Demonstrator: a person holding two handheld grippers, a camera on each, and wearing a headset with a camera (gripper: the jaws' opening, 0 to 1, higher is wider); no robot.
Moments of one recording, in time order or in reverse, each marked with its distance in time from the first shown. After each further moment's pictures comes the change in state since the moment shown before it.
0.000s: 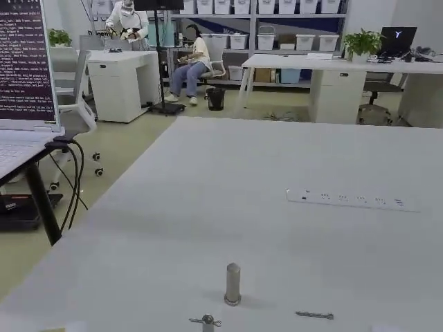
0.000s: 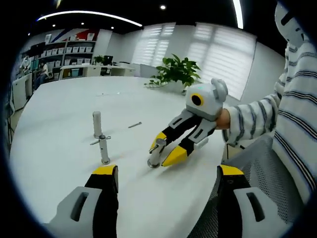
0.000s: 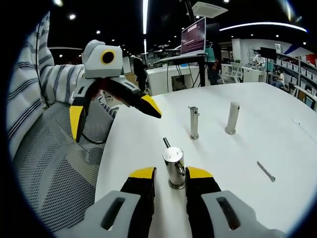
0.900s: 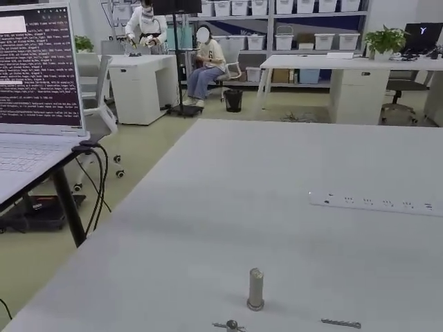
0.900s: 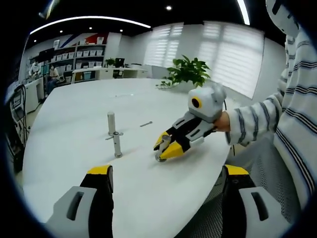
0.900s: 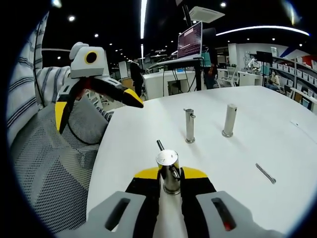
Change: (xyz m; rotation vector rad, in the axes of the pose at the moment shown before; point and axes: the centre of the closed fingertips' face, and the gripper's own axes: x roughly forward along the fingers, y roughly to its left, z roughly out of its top) left arm -0.029 -0.001 -0.002 0.037 -0.005 0.129; right arm 0.009 -0.006 0.001 -0.008 -0.050 -0.041
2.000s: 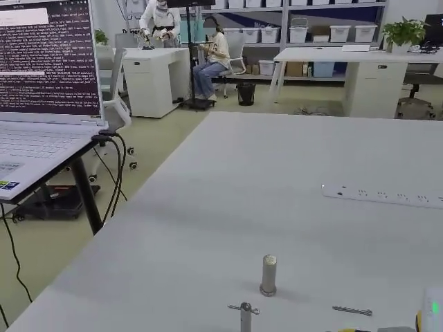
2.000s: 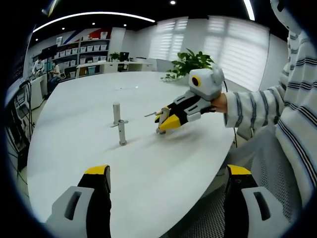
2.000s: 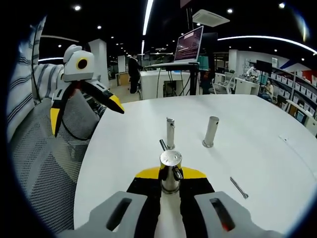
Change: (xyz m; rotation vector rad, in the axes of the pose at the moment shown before) left arm -0.007 0.002 -0.016 -0.010 0.067 0.050; right arm -0.016 -0.040 0.019 -0.090 0.015 -0.064
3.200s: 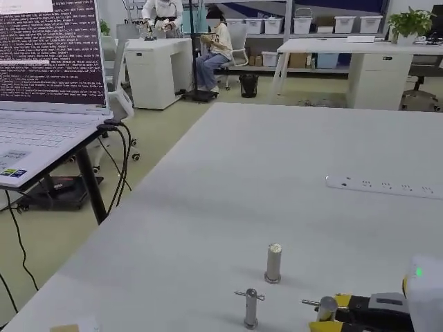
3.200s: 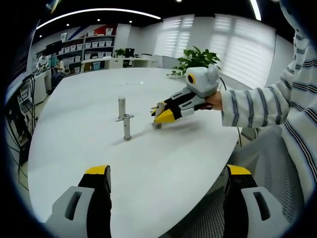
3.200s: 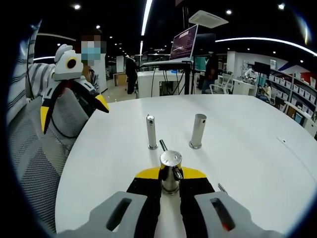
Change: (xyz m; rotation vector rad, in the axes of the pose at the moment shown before) left arm 0.002 0.010 -0.009 -0.032 0.028 0.036; right arm 0.018 -0.027 -0.006 -0.011 -0.011 -0.022
